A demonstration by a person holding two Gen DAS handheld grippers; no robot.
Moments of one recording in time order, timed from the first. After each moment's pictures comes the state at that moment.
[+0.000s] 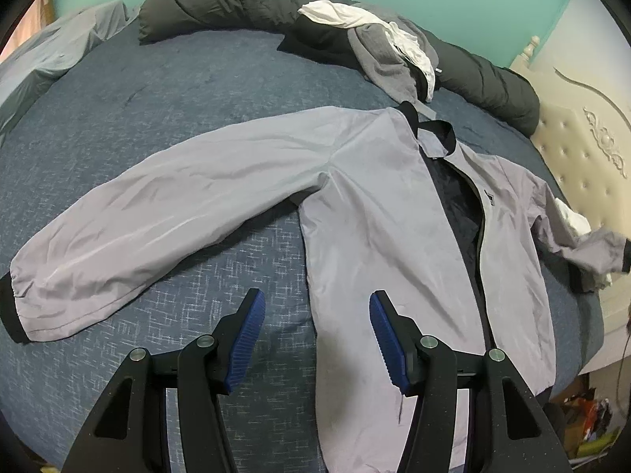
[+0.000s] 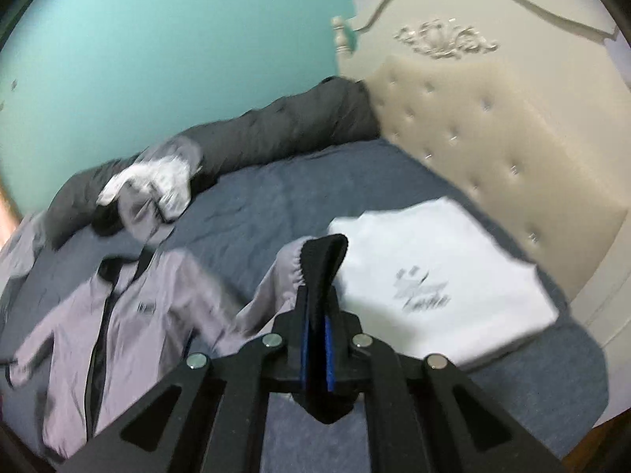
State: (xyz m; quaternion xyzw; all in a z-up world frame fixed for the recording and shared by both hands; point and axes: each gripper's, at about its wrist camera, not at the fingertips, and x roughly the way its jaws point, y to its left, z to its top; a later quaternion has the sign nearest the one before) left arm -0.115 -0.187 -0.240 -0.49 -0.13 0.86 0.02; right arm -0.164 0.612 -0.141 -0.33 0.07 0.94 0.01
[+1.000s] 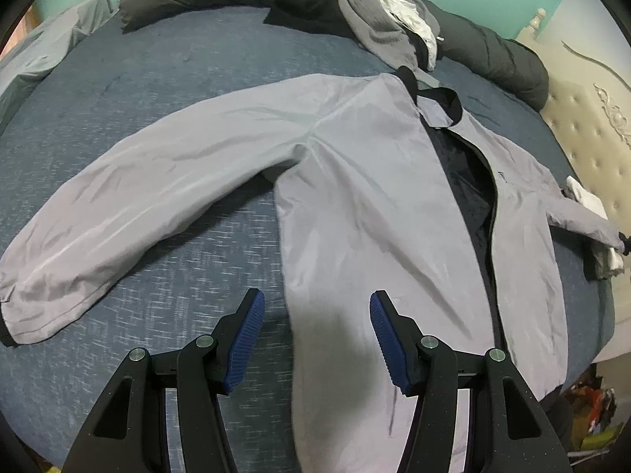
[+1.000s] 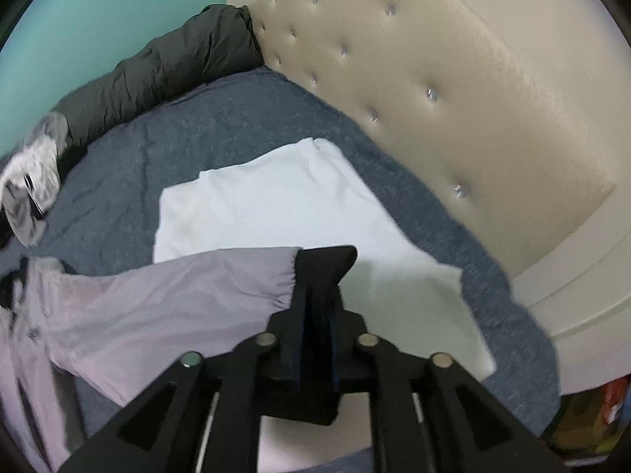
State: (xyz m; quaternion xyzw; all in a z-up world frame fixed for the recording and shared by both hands) left arm -0.143 -0.151 -0.266 -0.53 -0.11 0.84 0.02; right arm -0.250 0.727 -0.210 -0.46 0.07 0.87 0.18
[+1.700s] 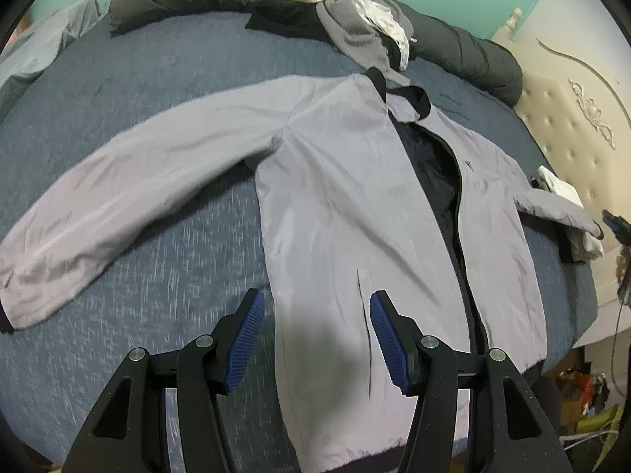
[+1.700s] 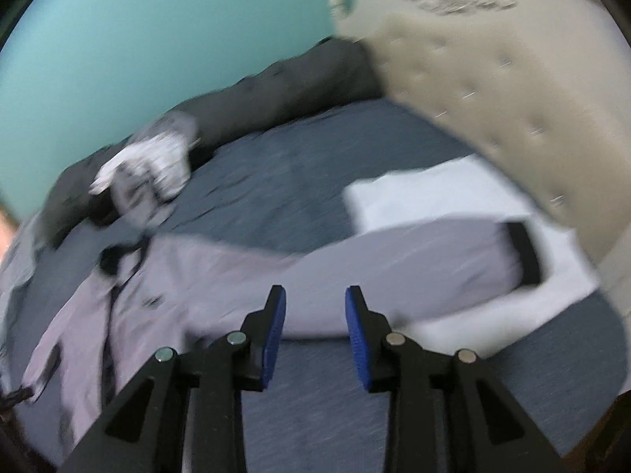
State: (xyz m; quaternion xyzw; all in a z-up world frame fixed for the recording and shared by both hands) left arm -0.101 -0.150 -0.250 -0.52 -0.13 0.84 0.06; right arm -0.197 0.552 -0.186 -0.41 0.11 0.91 -0.01
